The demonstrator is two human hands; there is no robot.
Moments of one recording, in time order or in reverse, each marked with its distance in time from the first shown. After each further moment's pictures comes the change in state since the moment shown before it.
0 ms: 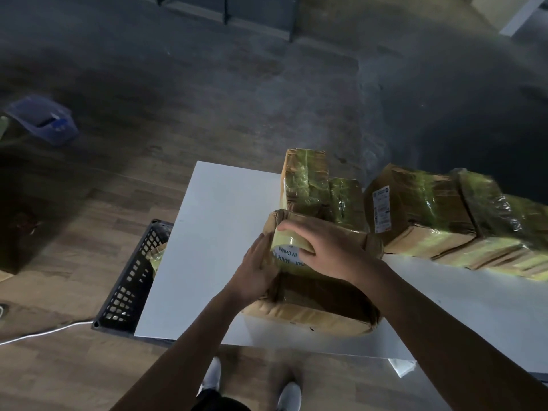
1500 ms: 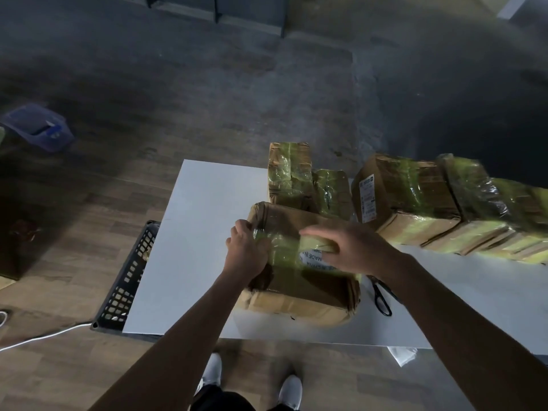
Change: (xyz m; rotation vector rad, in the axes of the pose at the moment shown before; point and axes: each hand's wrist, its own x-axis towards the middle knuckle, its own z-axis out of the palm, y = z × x) left_hand 0.032 0.011 0.031 0.442 0.328 -0.250; right_hand -0.055 0.048 -0.027 0.050 -0.060 0.071
